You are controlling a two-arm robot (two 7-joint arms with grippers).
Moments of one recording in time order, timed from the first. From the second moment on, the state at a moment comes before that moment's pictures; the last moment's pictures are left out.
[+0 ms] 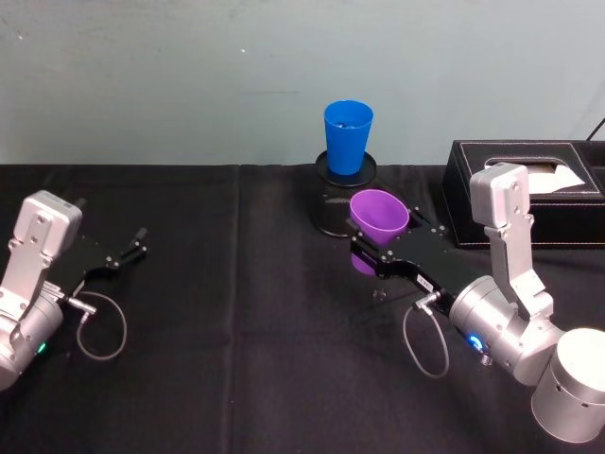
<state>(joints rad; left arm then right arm) -0.20 0.60 0.45 -1.41 -0.25 -0.12 0.03 0.14 0.37 -0.37 -1.61 0.34 0.06 0.20</state>
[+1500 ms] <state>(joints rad) -0.20 0.60 0.45 -1.41 -0.25 -0.12 0.03 0.14 0.37 -0.37 -1.61 0.34 0.06 0.20</state>
